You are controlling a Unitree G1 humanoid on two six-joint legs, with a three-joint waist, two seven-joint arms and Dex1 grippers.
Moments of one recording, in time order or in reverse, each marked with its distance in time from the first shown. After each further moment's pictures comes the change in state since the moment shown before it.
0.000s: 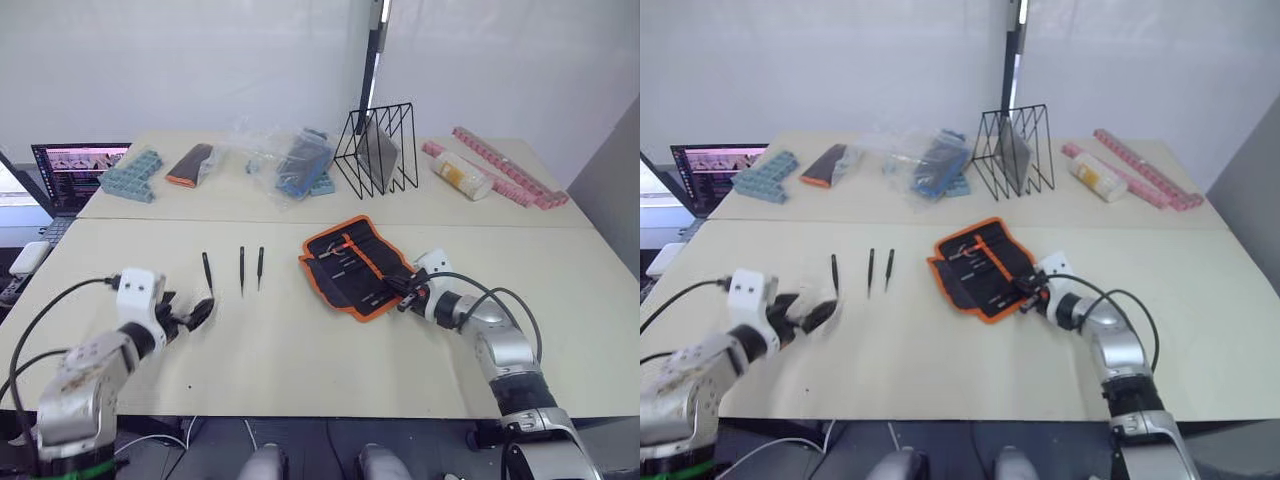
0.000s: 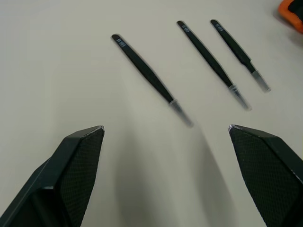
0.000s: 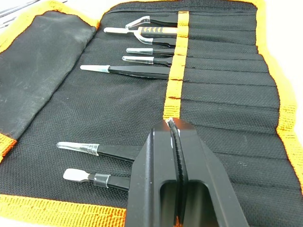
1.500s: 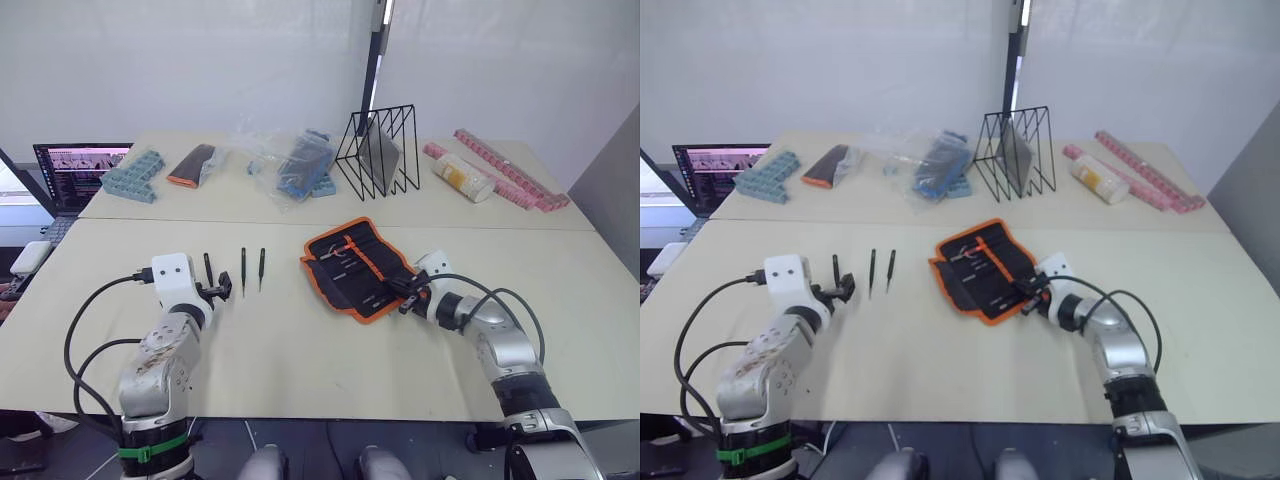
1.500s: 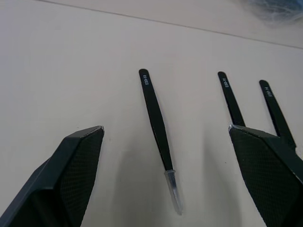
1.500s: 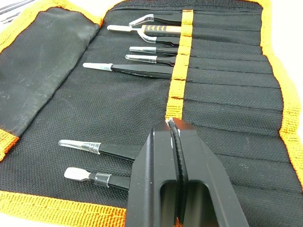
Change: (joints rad) left arm -0.280 -0.246 -0.205 0.122 0.079 0.002 0.572; right arm 0.009 -0.013 0.003 -0.015 -0.001 0.002 0.014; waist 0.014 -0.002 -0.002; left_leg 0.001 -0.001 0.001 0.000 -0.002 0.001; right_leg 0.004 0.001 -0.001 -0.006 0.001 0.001
